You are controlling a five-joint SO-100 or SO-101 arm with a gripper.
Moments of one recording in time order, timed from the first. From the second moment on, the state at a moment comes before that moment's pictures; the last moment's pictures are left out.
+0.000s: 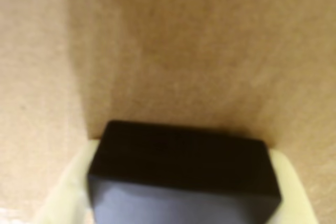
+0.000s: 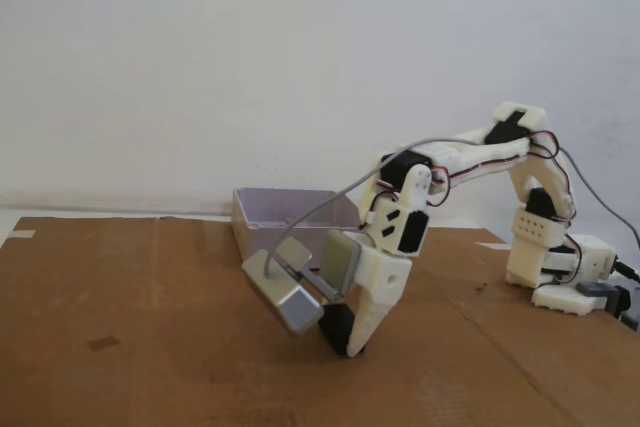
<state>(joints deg) -20.4 44.3 55.9 64.1 15.9</state>
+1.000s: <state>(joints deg) -19.0 42.5 45.1 64.1 15.9</state>
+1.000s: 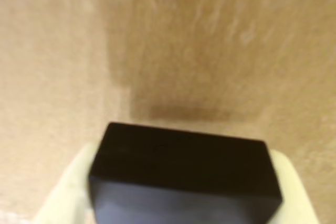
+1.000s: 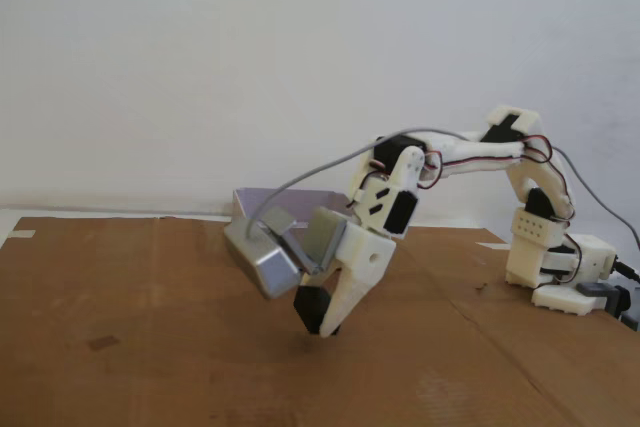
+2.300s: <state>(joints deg) -12.4 54.8 43.9 64.1 15.9</state>
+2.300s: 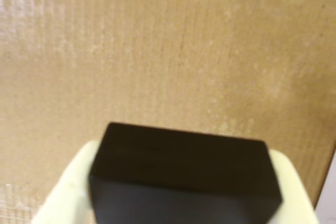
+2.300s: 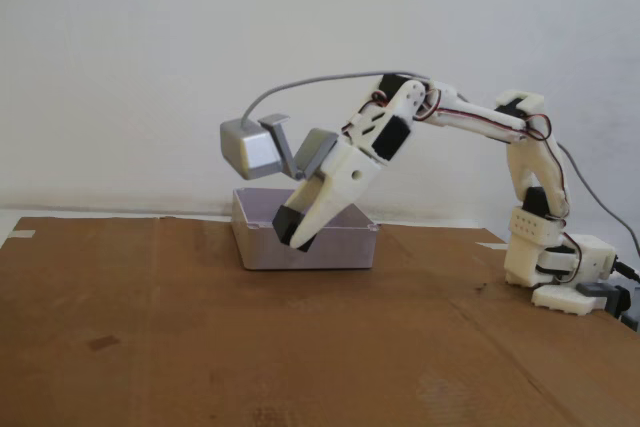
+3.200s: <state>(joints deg) 1.0 62.1 43.9 64.1 15.9</state>
